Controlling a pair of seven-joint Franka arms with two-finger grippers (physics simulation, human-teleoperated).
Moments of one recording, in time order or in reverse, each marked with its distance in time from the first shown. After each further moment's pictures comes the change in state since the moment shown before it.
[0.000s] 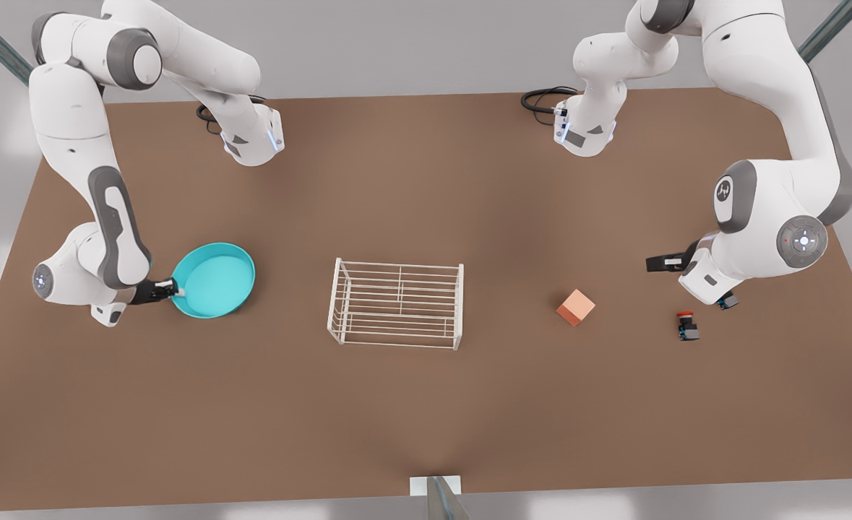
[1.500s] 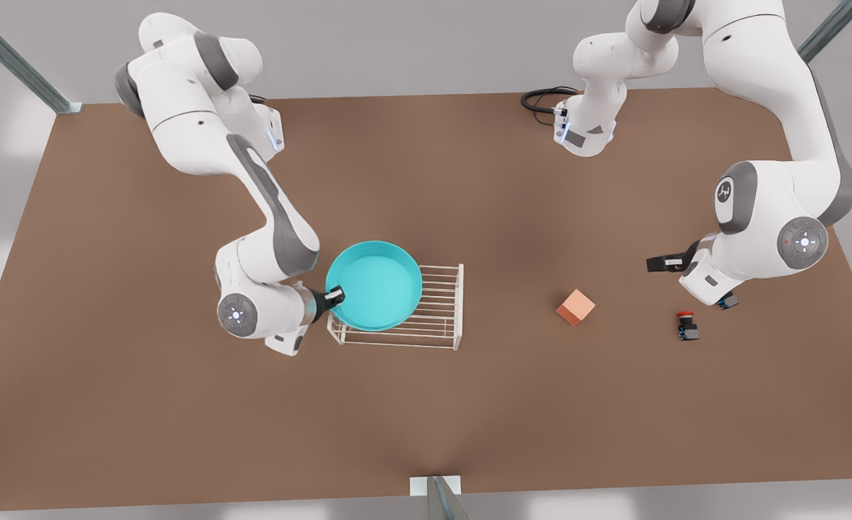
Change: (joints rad) left arm 0.004 0.002 0.000 -0.003 0.000 0.000 0.000; right arm 0.522 0.156 0.235 0.658 -0.008 -0.380 0.738
